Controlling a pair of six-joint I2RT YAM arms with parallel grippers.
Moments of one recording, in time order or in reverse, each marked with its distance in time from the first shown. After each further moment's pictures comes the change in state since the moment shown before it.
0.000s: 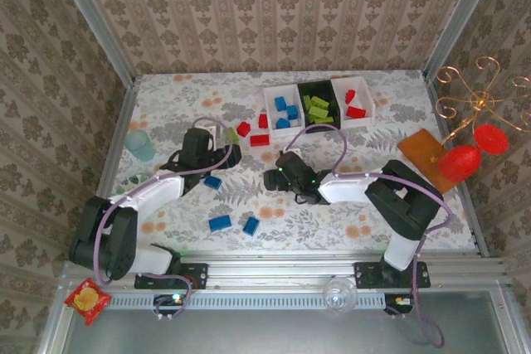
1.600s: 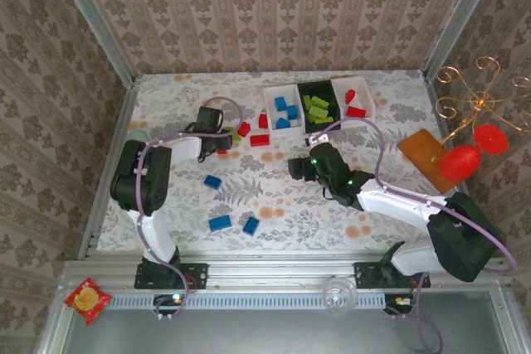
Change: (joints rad) left arm 0.069 0.496 0.364 -0.089 -0.141 0.140; right arm -0.118 -0.425 -0.171 -0.054 0.070 -0.272
